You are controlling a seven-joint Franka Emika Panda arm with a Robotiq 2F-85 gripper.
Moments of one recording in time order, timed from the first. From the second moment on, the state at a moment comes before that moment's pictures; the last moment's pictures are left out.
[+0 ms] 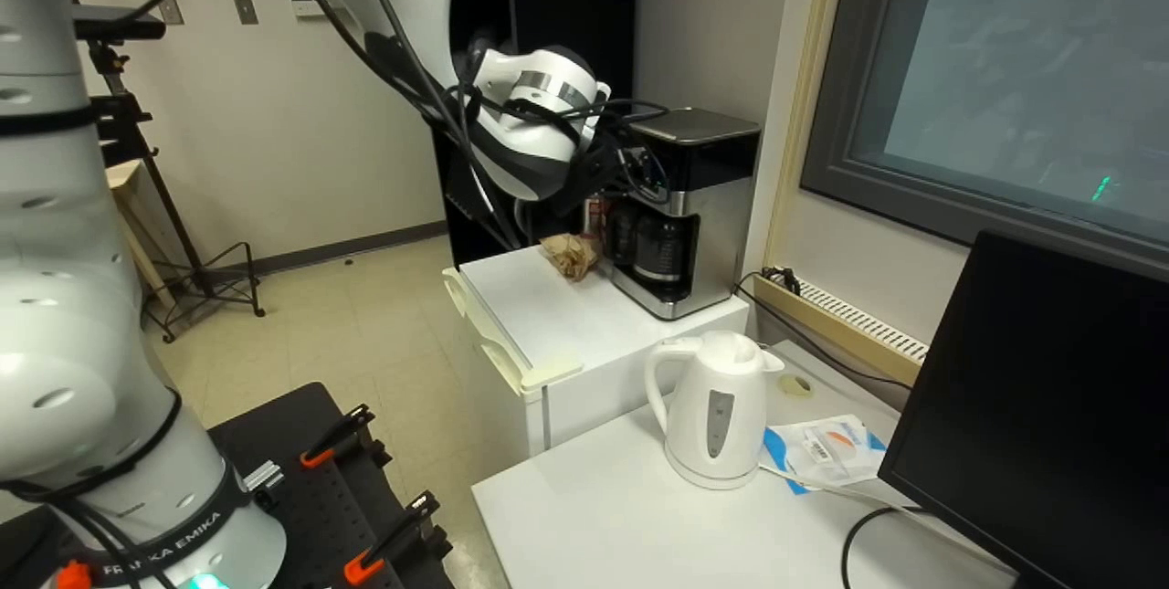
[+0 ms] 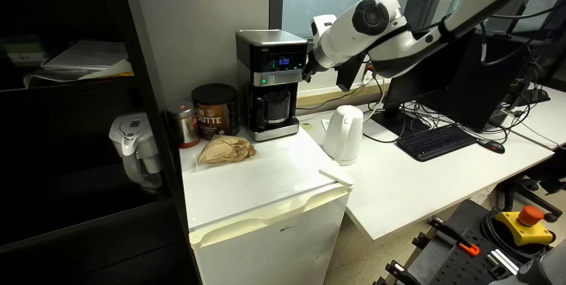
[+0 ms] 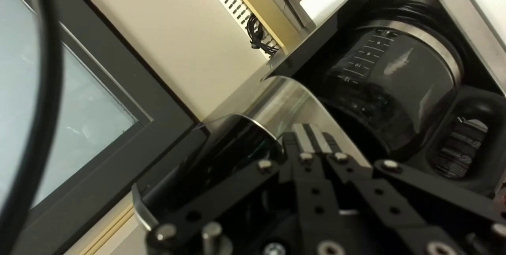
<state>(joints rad) -0.10 0.21 0.07 -2.04 -1.77 2.90 0.98</state>
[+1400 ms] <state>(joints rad) -0.09 0.22 0.13 -2.06 -2.10 2.90 1.16</state>
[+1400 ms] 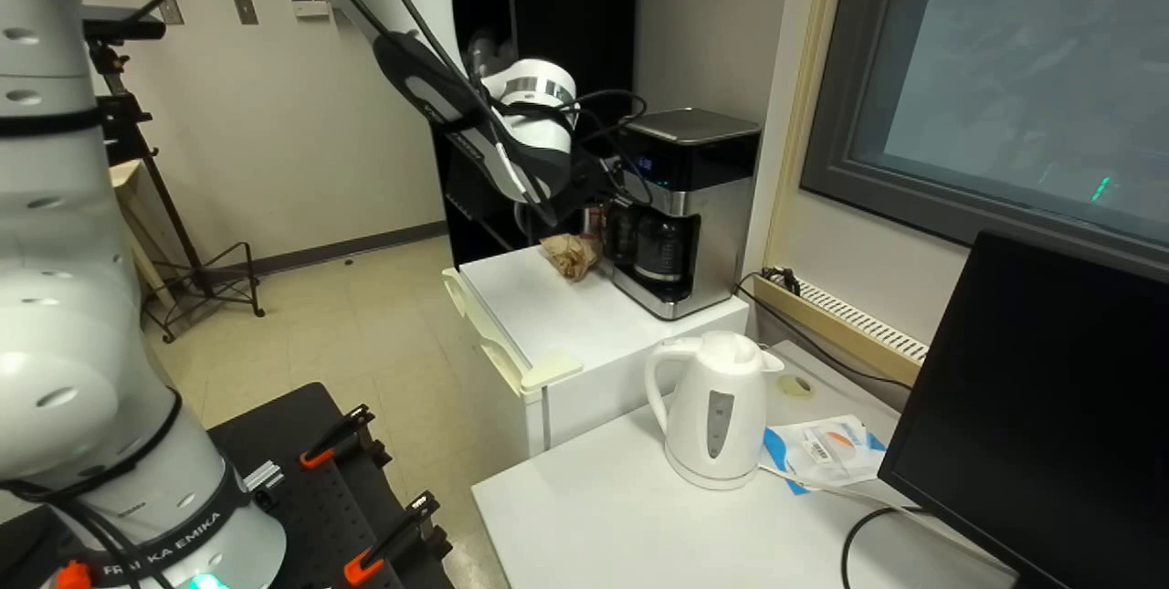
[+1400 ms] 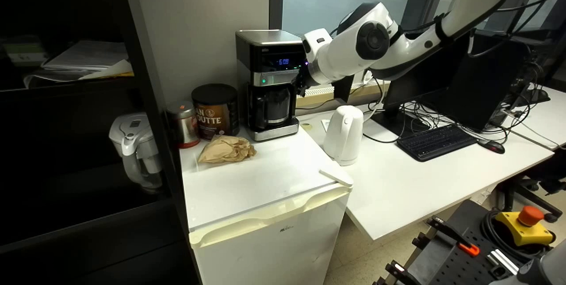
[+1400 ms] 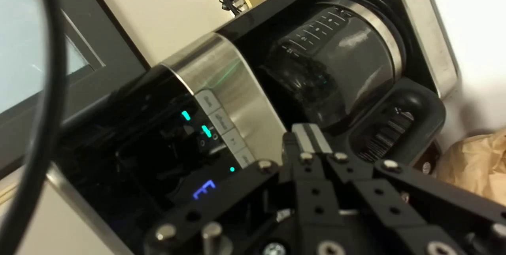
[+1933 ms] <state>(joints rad) -0.08 0.07 0.17 -2.24 -2.24 2.90 1.20</state>
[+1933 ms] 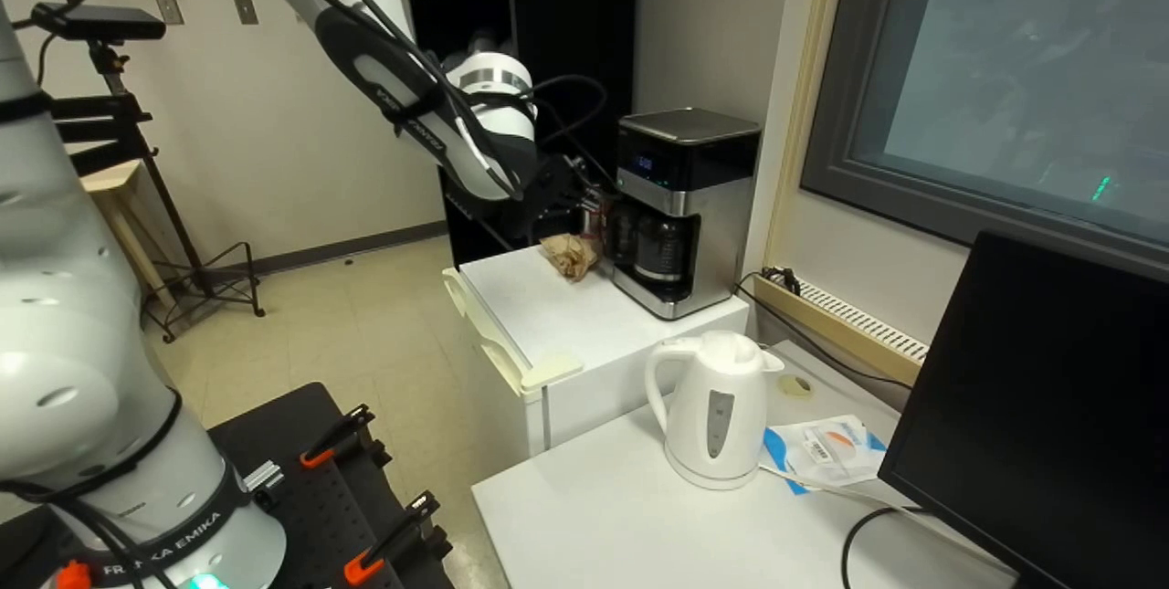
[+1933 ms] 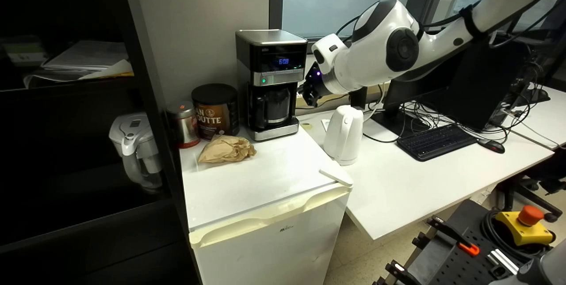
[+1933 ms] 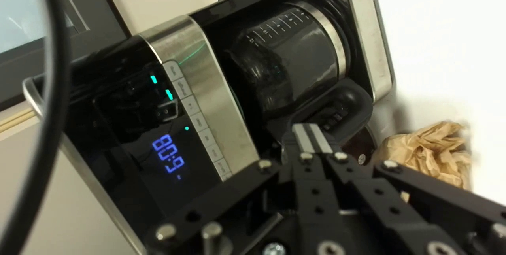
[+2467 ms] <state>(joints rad) -0.07 -0.07 0.19 -2.39 -2.30 2.90 1.22</state>
